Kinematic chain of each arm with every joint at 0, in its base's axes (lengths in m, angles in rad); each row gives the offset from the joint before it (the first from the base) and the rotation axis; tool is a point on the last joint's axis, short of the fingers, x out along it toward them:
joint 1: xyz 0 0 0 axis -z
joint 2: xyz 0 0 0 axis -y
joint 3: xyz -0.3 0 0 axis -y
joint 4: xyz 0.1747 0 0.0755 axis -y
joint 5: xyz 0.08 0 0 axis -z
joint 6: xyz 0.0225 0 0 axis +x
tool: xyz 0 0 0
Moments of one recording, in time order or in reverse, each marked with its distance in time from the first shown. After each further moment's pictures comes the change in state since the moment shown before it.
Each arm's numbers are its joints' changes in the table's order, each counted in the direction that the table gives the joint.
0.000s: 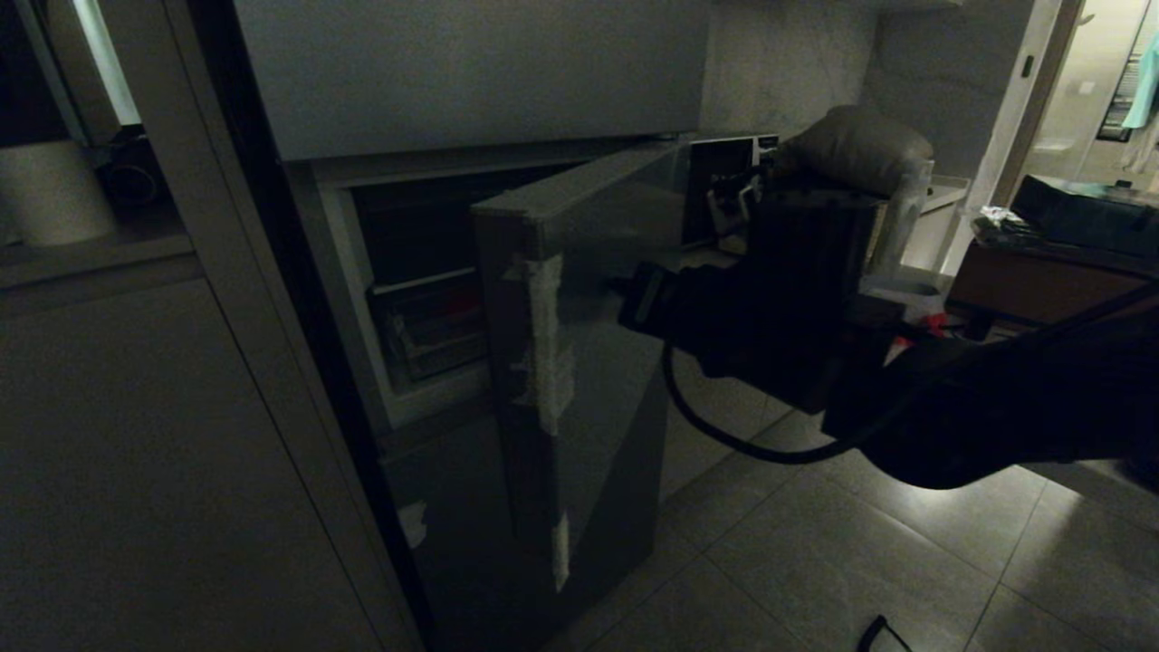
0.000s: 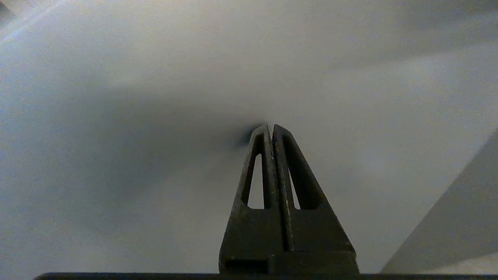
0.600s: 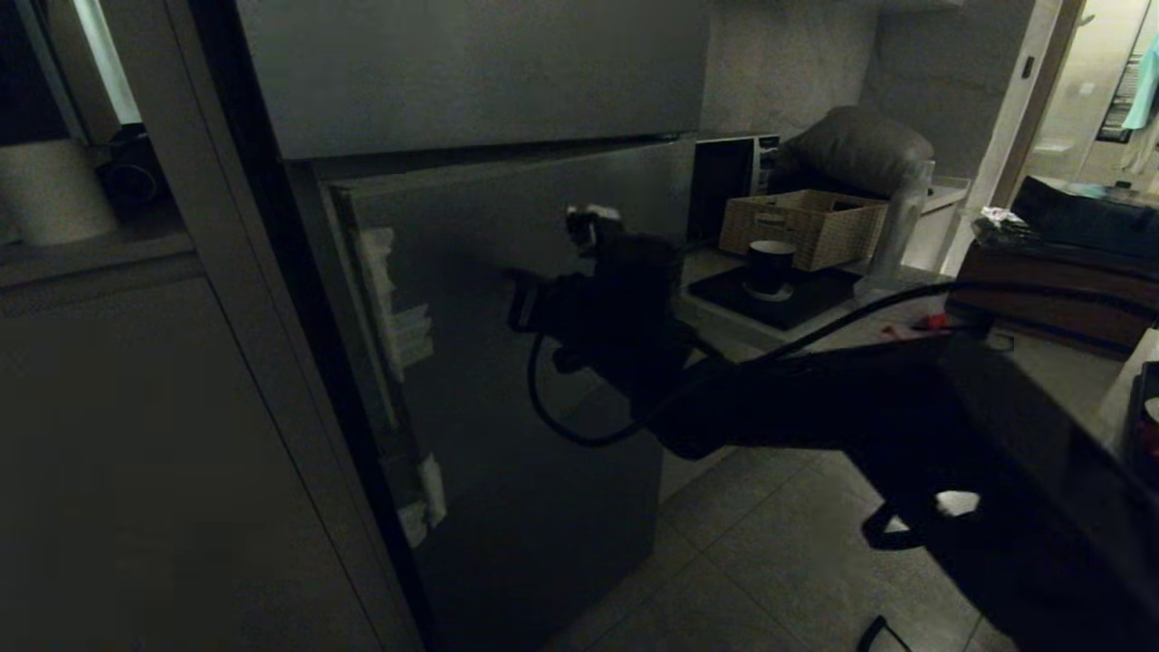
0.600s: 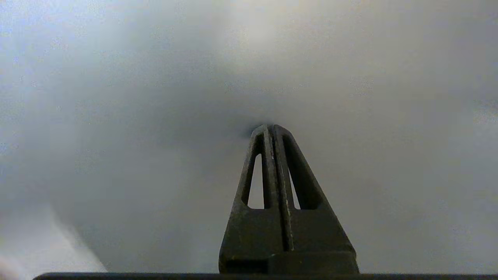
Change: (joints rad) left arm 0.000 0.000 0.000 0.000 0.000 0.000; right arm -0.028 -0.499 0.614 0.064 -0.027 -0.216
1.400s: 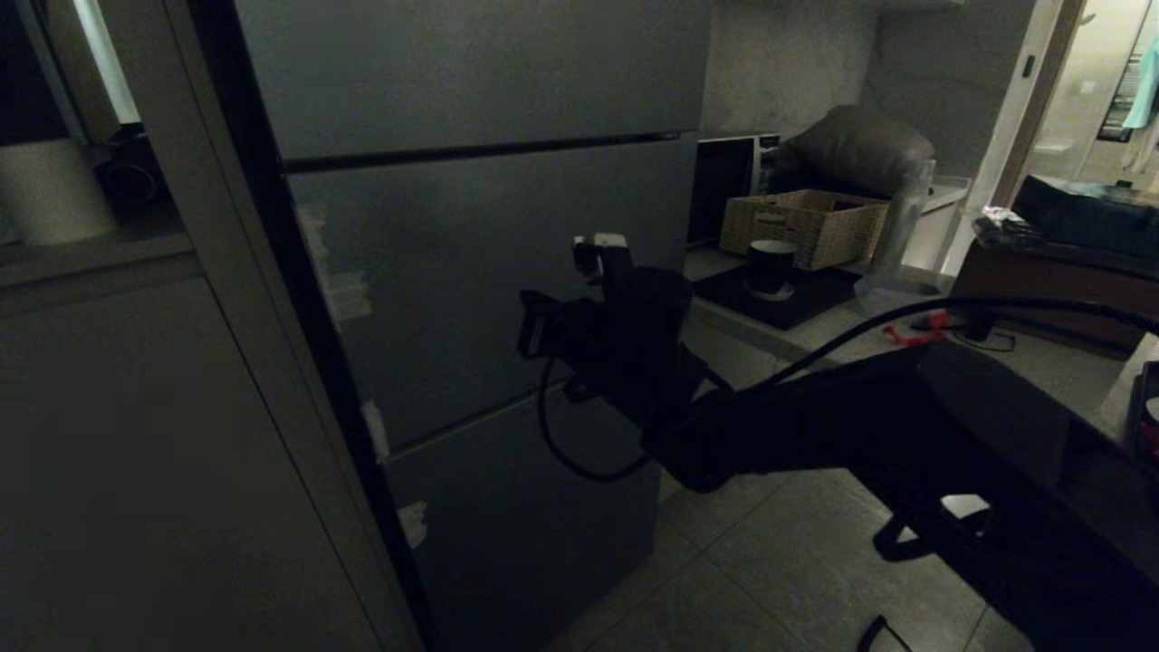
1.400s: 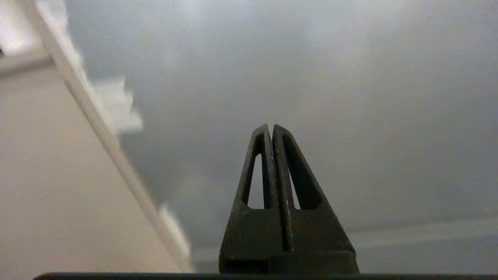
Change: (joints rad) left arm 0.000 0.000 0.000 0.000 0.000 0.000; right arm -0.017 0.081 -0.247 0.170 0.011 -0.040
